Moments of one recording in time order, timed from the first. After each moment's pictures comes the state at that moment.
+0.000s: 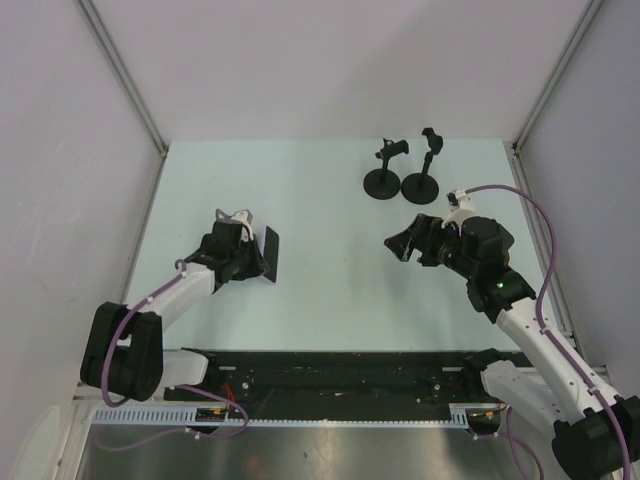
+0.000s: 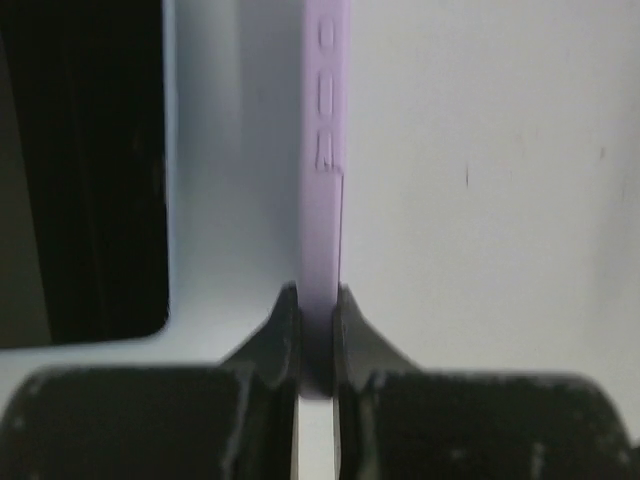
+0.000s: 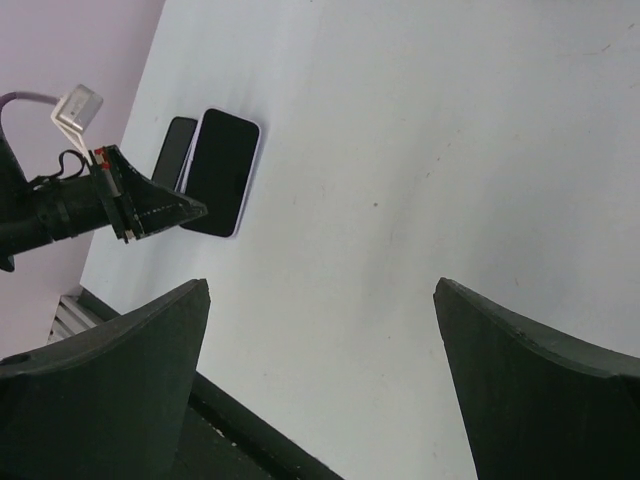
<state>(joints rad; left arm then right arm) -0.29 1.26 0.63 -0.19 0.11 -0.42 0.37 0.85 0.71 -0.19 -0.25 0.57</state>
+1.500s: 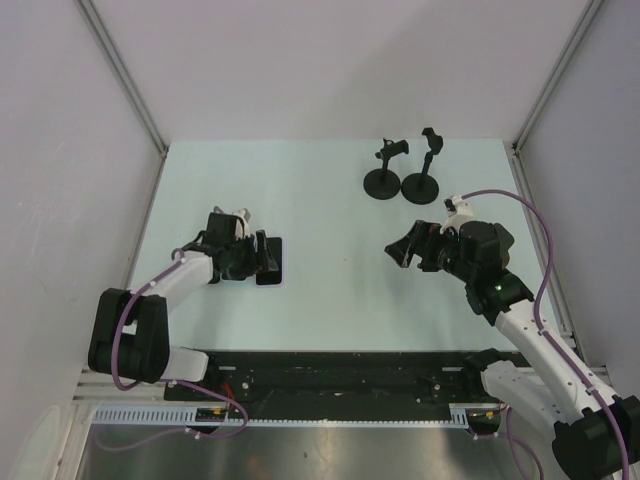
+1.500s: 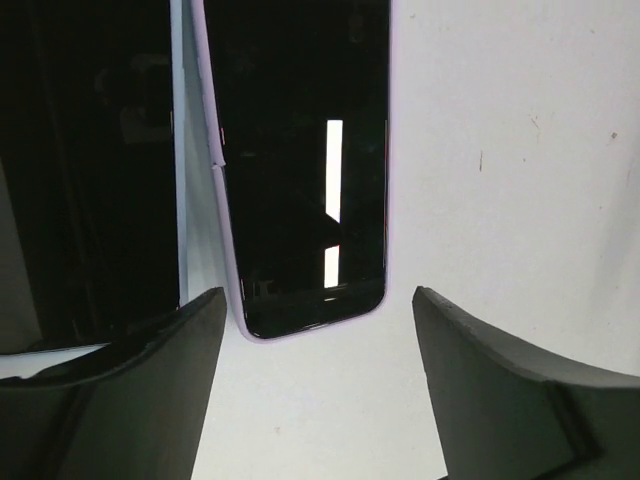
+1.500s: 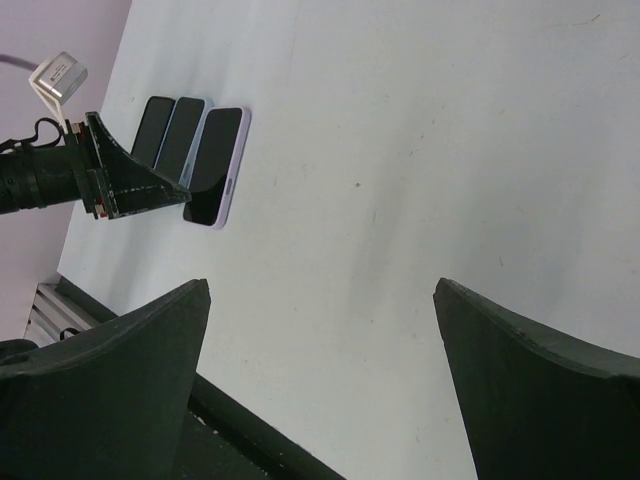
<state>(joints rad) -0.19 1.38 0.71 -0.31 0.25 -0.38 0.36 0.85 0.67 -0.21 -0.25 0.54</state>
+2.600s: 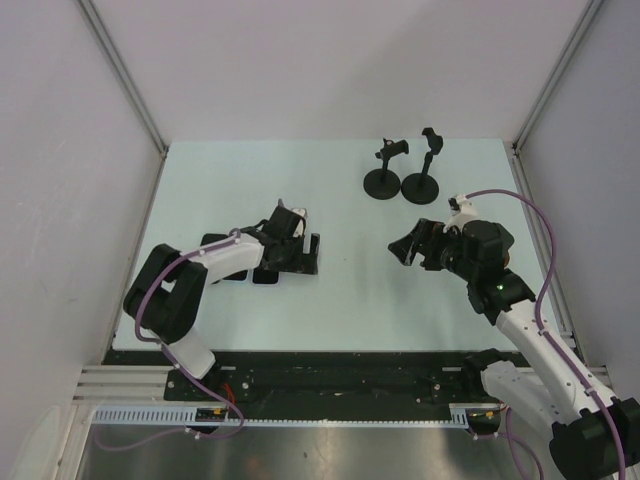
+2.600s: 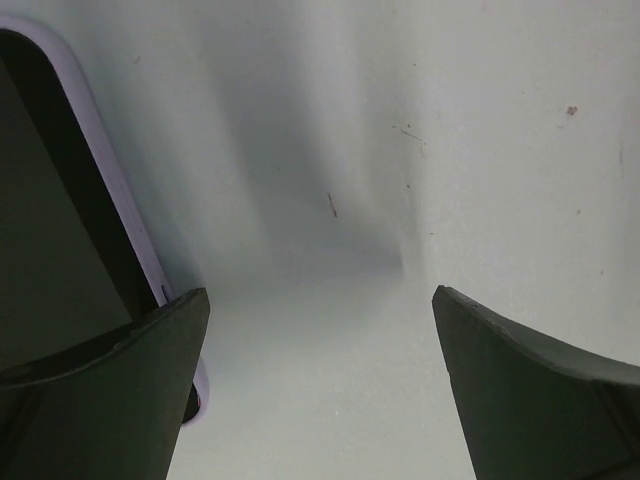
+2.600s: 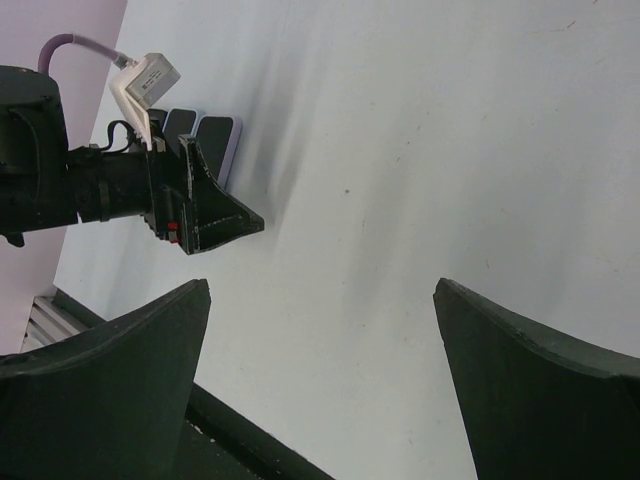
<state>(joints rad) -0.54 1.67 0.94 -0.33 0.04 -0.39 0.33 0.84 0.67 -0.21 -0.25 0.54</state>
